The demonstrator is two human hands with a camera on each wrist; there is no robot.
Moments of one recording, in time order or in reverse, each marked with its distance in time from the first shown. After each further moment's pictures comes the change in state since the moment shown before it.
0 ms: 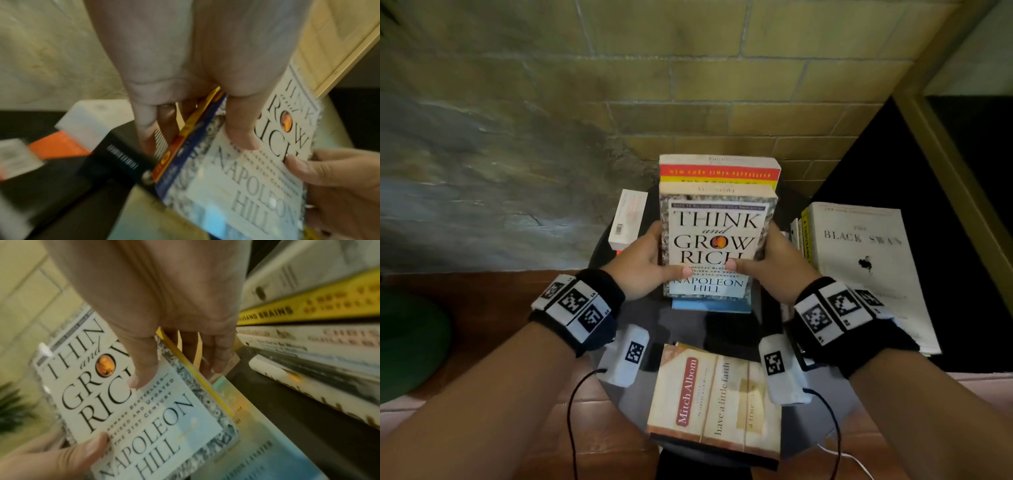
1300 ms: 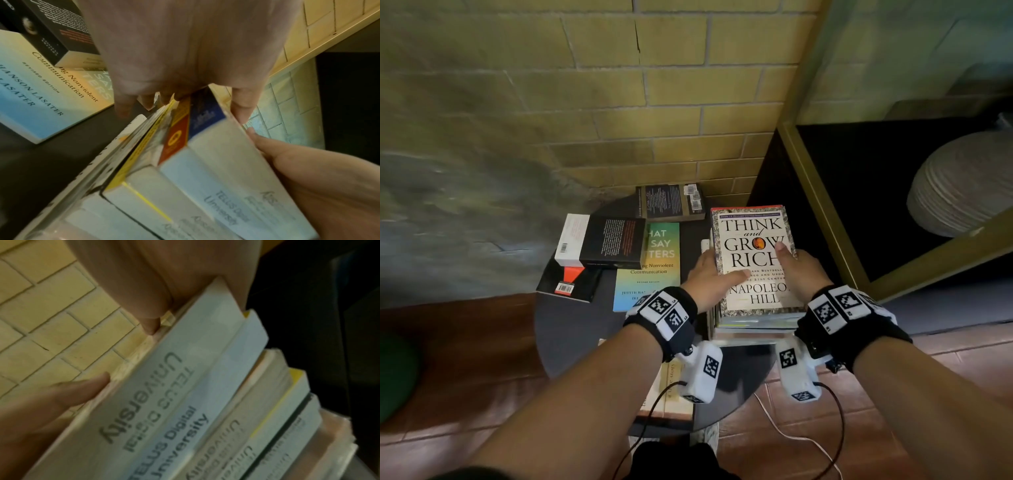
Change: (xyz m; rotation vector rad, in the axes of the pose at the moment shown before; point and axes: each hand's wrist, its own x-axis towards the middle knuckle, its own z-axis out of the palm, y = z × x) left_hand 0.045 0.076 0.200 -0.025 -0.033 -0.215; right_hand -0.060 0.065 -0.150 -0.133 0.285 0.378
